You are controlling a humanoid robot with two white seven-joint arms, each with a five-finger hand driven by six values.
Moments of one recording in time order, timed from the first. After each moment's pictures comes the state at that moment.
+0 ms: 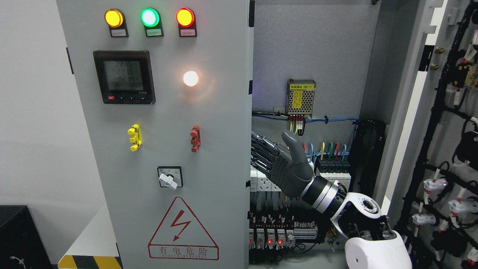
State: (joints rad) left arm 0.00 -0.11 0.00 0.00 0.00 -0.04 -0.10; right arm -0.85 0.00 0.09 -1.28 -0.43 0.30 0.78
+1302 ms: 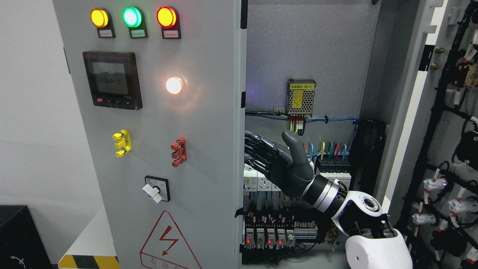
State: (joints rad) left arm 0.00 -0.11 0.00 0.00 0.00 -0.04 -0.10; right arm -0.85 0.00 0.08 -1.28 -0.43 0.30 0.82
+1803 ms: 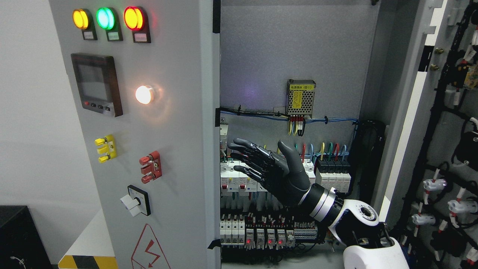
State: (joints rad) left arm 0.00 -0.11 0.00 0.00 0.00 -0.04 -0.10; right arm -0.77 0.00 0.14 -1.35 -0.47 0.30 0.82
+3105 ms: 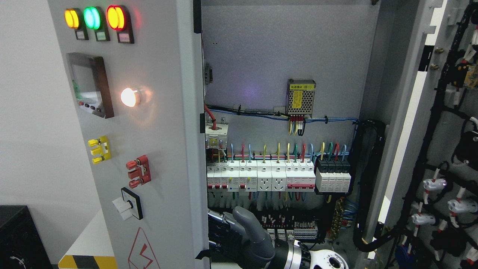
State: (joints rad) left arm 0.00 -0.11 0.00 0.00 0.00 -0.04 -0.10; right arm -0.58 0.00 0.39 -1.58 -0.55 0.30 0.83
